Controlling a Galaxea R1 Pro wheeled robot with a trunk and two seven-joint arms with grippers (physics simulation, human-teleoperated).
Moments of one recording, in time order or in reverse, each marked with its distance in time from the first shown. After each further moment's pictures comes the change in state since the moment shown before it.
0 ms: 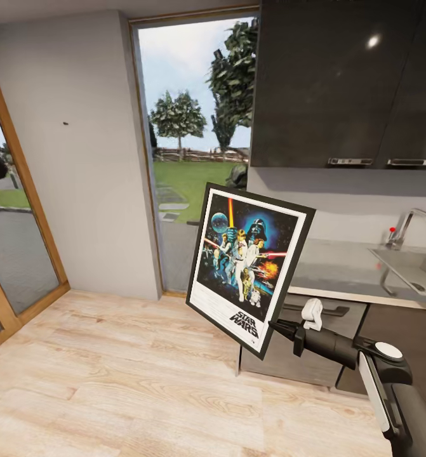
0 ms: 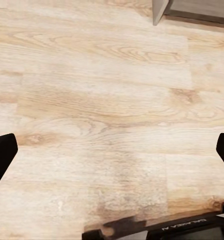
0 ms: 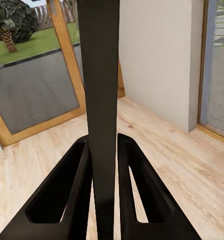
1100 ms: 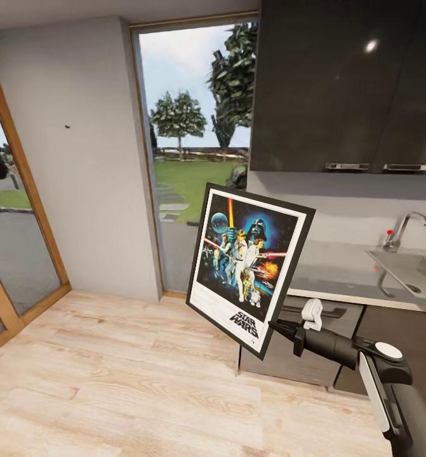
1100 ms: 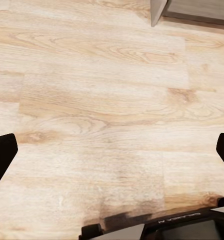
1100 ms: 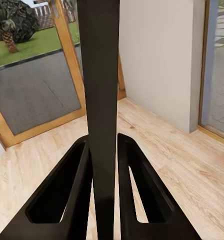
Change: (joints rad) left arm 0.000 0.001 0.000 0.000 -0.001 0.000 0.000; right arm 0.001 0.000 0.000 0.000 0.000 0.000 0.001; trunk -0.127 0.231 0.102
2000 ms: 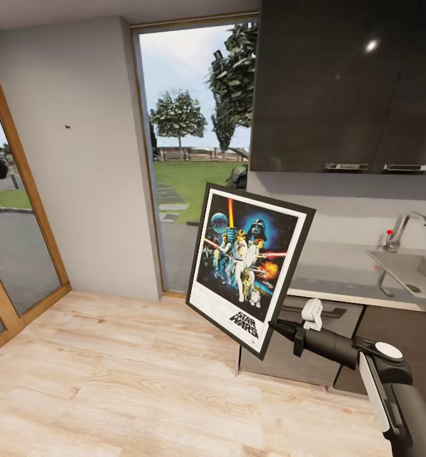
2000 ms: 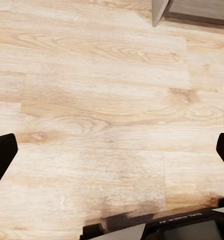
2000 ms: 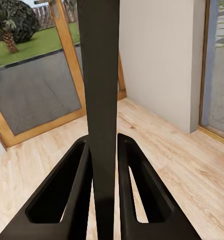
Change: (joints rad) left arm 0.000 0.000 0.001 0.000 -0.001 -0.002 0.004; right arm 0.000 0.000 0.000 0.000 -0.001 0.000 0.001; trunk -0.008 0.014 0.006
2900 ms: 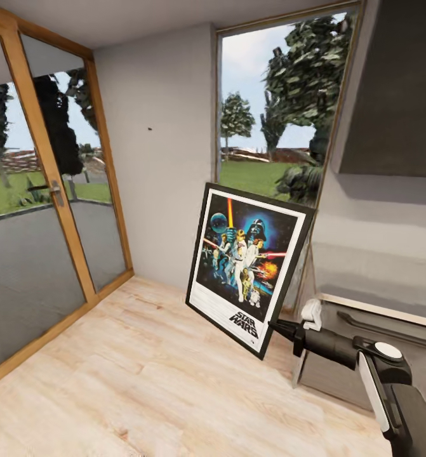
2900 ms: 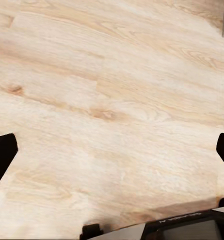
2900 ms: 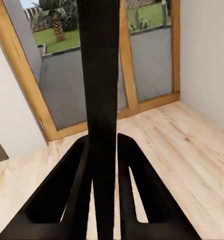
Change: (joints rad) left arm 0.000 0.000 0.001 0.001 0.000 0.001 0.000; right arm 0.000 0.000 0.003 -0.001 0.001 -0.001 0.000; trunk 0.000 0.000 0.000
